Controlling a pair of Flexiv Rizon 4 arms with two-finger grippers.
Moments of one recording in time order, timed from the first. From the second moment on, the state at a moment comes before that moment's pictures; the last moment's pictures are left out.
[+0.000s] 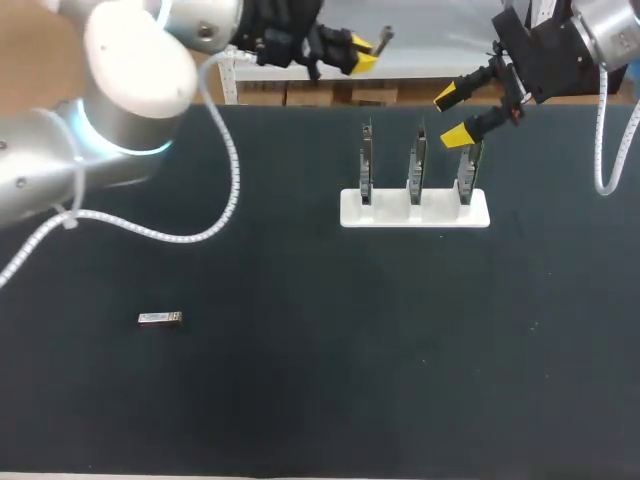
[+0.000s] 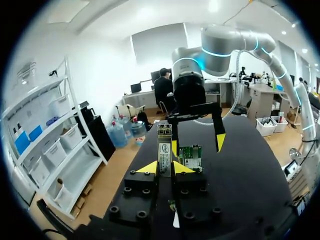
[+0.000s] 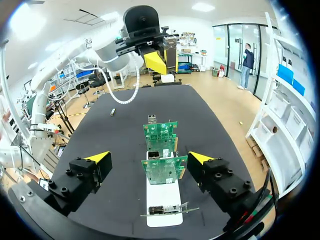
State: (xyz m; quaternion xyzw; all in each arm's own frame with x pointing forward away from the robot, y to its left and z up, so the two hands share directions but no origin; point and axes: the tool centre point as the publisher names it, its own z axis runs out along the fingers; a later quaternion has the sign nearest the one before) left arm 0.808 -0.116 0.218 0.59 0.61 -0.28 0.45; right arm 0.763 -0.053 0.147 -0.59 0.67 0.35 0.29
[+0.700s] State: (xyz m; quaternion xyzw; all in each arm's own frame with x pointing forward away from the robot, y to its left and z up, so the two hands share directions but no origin) left arm 0.786 -0.160 0.198 0.60 0.53 -0.36 0.47; right arm 0.763 -0.053 0.147 -0.59 0.67 0.35 0.29
